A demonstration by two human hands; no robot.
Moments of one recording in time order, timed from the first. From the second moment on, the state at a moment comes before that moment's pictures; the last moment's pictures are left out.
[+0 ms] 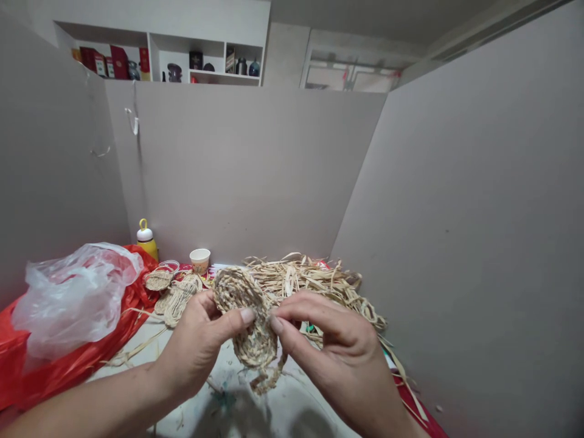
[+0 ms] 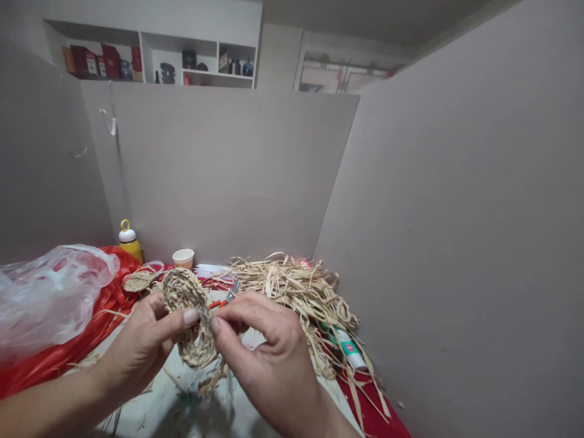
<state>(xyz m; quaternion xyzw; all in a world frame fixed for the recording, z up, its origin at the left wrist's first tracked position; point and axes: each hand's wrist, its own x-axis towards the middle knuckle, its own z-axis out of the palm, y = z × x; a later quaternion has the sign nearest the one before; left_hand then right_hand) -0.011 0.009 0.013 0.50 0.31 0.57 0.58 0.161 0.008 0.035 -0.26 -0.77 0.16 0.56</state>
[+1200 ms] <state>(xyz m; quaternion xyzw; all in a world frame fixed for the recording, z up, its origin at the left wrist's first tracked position) -0.009 0.005 0.003 0.49 0.31 0.58 0.58 0.150 0.035 0.011 -0.22 -0.50 0.70 0.46</state>
